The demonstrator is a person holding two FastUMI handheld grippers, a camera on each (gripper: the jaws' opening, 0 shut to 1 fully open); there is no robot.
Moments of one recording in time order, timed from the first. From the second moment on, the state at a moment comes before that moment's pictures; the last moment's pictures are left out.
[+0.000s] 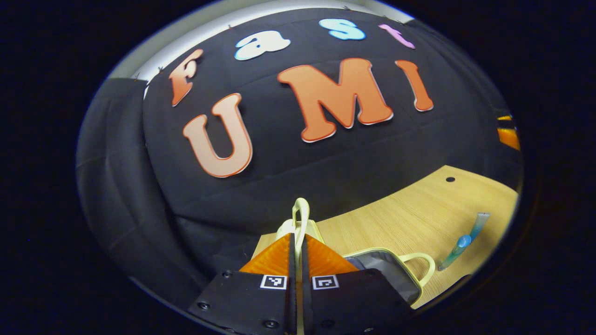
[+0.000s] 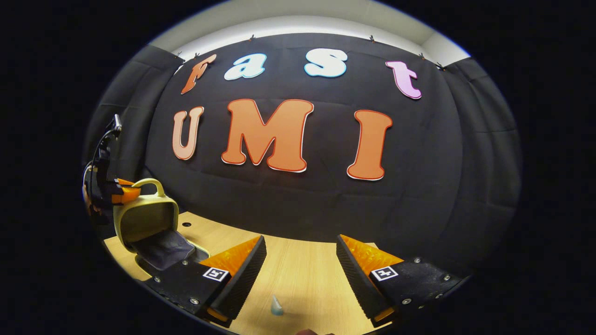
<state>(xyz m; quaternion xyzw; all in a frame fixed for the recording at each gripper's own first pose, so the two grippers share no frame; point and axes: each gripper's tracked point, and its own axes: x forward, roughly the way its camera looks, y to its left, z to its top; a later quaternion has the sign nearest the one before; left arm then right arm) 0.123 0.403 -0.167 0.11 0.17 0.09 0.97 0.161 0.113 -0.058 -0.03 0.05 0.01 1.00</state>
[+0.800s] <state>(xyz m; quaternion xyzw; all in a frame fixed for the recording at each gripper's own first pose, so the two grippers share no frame) 0.069 0.665 -0.321 -0.04 0.29 0.20 0.93 0.172 0.179 -0.068 -0.06 0.08 0.01 0.99</state>
